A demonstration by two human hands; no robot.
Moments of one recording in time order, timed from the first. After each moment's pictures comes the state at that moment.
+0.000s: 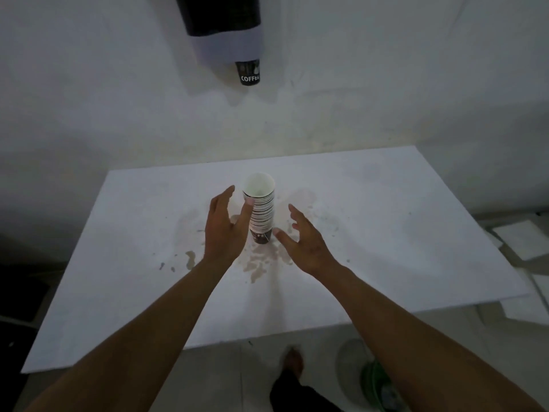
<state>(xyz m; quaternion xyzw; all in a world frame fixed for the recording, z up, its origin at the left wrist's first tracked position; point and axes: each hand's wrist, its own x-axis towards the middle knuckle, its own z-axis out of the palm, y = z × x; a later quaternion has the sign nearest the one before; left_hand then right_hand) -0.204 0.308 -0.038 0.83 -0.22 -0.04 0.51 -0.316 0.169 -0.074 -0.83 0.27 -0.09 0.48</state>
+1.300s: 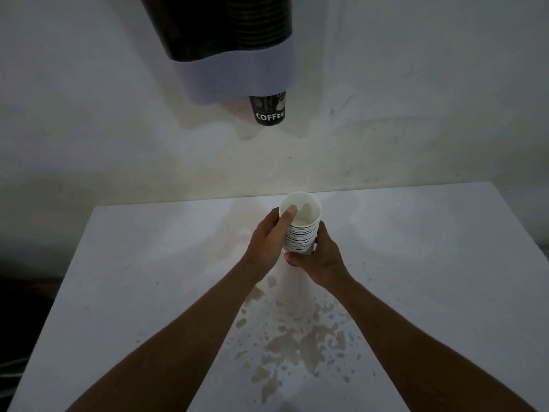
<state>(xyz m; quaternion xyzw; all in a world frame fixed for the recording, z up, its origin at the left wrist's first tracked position) -0.037 0.139 -0.053 0.71 -0.16 -0.33 0.61 -0.120 0.036 -0.112 -0.80 0.28 -0.10 0.53</state>
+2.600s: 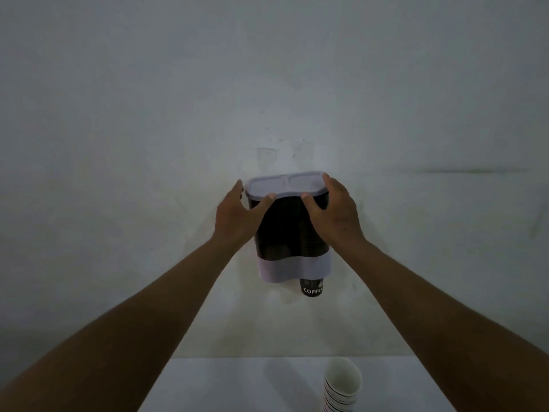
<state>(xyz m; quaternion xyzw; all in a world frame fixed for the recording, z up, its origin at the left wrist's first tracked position) 0.120 0.196 0.262 0.82 -0.25 0.11 0.51 0.017 0.035 0.259 -0.84 0.17 -0.42 0.31</state>
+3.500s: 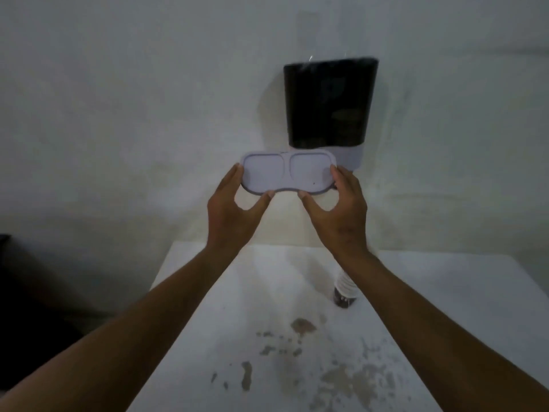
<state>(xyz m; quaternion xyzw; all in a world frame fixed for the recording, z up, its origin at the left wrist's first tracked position) 0.040 0.320 0.097 0.77 -0.30 0.26 0.50 -0.056 0.158 0.101 -0.81 0.15 -0.45 0.33</state>
